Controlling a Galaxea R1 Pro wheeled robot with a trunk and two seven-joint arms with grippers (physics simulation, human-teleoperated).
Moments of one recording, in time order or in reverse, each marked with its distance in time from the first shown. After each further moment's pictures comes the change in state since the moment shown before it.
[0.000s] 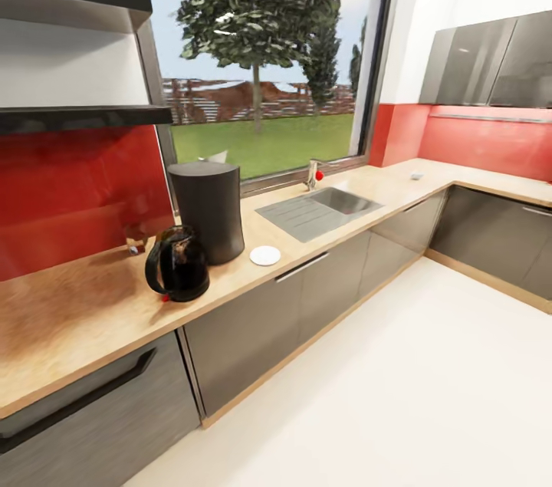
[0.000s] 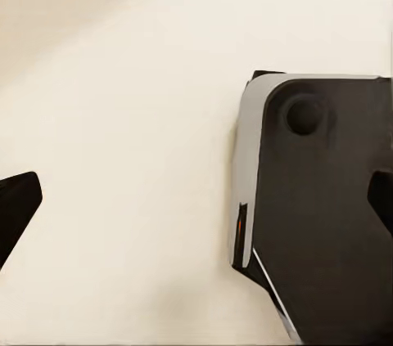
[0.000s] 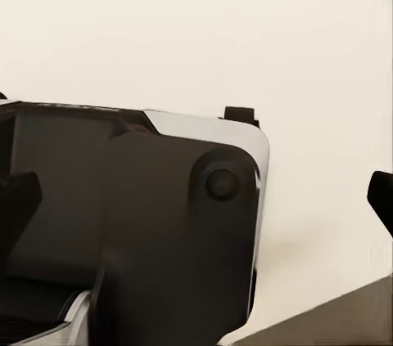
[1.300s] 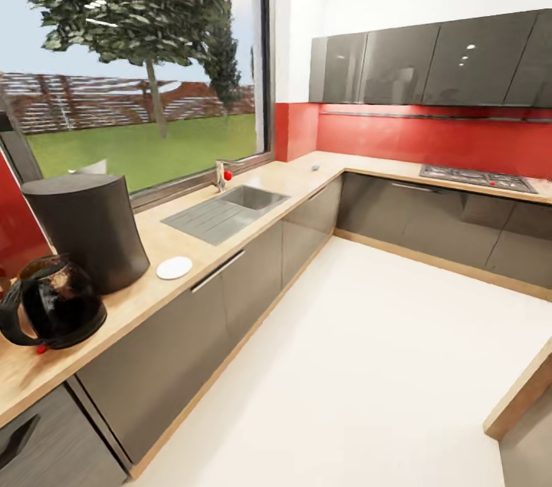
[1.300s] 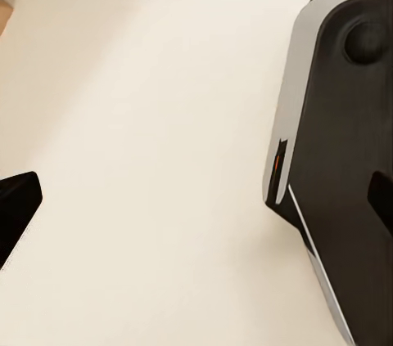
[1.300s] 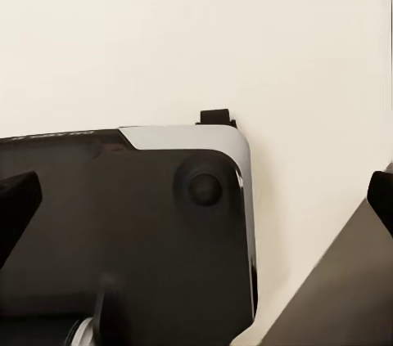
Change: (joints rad) left arm -0.003 -0.058 0.011 -0.001 -0.039 0.167 0.215; right arm 0.000 0.003 -0.001 -0.001 -0.134 0.004 -0.092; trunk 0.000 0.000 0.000
